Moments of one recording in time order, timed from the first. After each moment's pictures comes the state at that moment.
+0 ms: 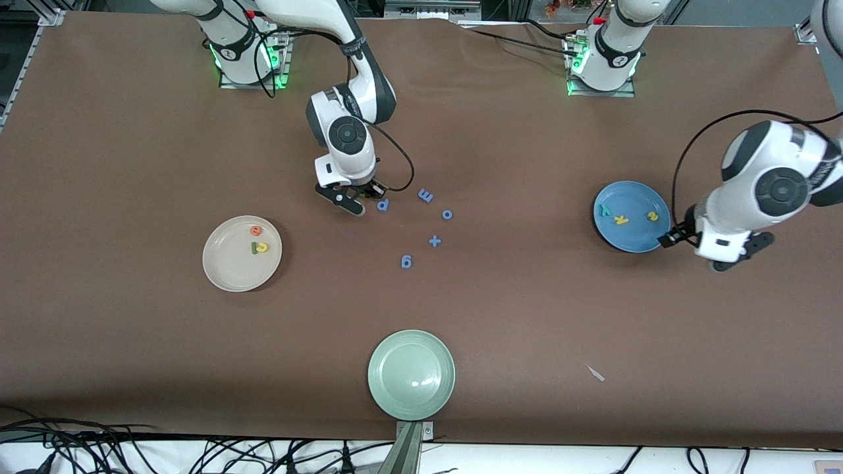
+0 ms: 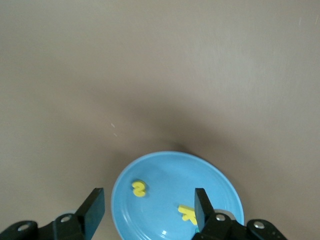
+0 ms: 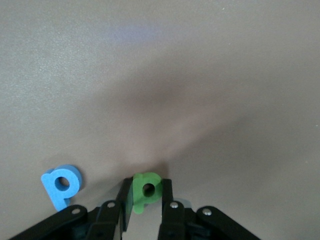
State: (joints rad) left arm 1.09 0.62 -1.18 -1.90 0.75 1.86 -0.96; right arm 1.17 0.55 -0.45 -2.05 0.38 2.39 0.96
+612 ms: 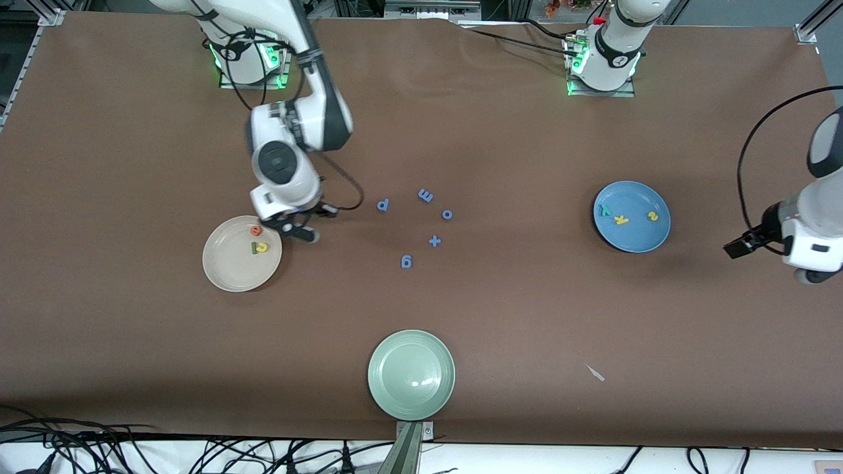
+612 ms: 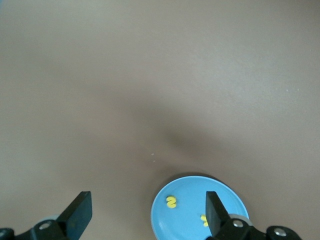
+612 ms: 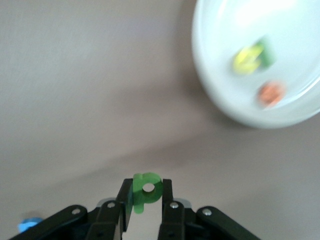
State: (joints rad) left arm 1.10 0.62 -1.24 -1.62 0.74 1.61 -0.81; right arm 1.10 0.51 -0.74 -1.93 0.37 2.10 0.42
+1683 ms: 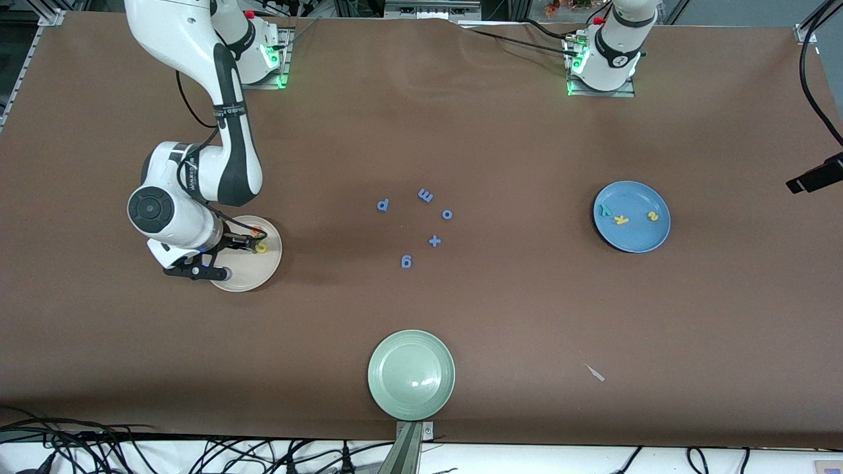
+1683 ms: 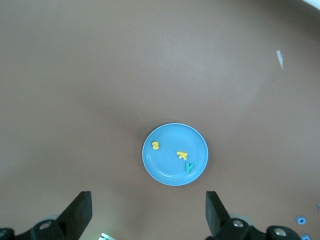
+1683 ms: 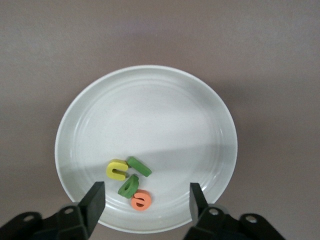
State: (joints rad) left arm 0.60 0.14 -0.49 -1.42 0.08 1.45 -0.38; right arm 0.84 0.58 -0.75 -1.86 0.36 2.15 0.02
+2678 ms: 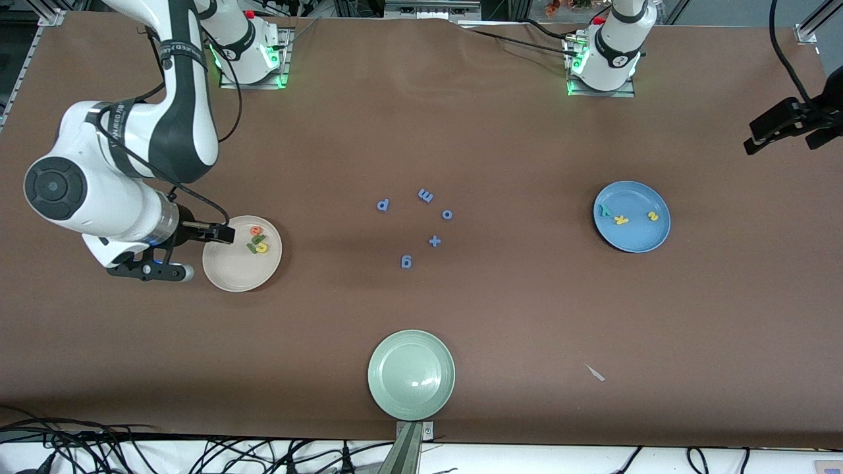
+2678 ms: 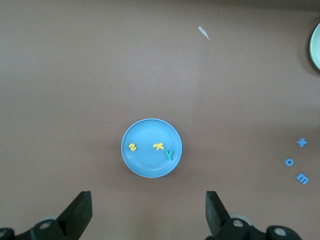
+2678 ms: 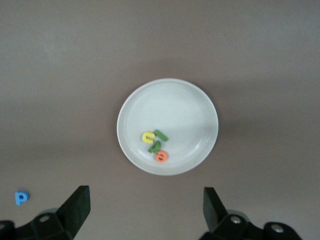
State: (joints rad) left arm -0.03 0.02 0.02 -1.43 0.00 1.44 -0.11; right arm 0.84 0.51 -0.84 -1.51 0.35 1.69 0.04
